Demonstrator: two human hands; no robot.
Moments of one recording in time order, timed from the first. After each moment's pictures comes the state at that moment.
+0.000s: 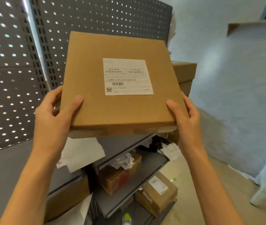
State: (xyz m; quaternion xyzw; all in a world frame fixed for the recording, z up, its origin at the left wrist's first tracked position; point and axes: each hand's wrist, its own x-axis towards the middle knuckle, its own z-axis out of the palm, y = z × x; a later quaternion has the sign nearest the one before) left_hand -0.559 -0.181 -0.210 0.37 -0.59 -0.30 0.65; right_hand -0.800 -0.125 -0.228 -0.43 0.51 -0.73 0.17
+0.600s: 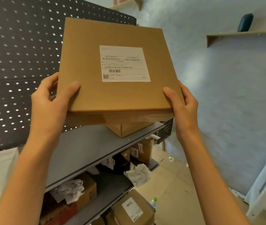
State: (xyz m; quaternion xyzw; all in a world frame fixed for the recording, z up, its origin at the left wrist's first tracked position) left_hand -0.793 -0.209 -0.156 0.33 -0.59 -0.29 0.68; right_hand -1.034 -0.157 -0.169 -0.47 0.45 -0.75 0.14
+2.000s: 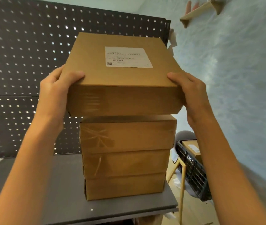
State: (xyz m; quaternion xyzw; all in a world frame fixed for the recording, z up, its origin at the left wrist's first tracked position) left_hand -1.009 -0.380 -0.082 0.46 -0.49 -0.15 0.72; right_hand -1.242 -0.460 -0.073 -0.62 0.36 -0.63 0.30
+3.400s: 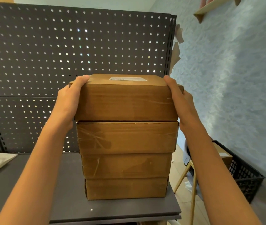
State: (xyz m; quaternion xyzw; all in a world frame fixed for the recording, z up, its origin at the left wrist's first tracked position) left_hand -1.026 -0.410 -0.084 0.58 -0.39 -0.21 0.68; right_hand -1.238 -0.498 -0.095 -0.58 0.42 -0.57 0.41
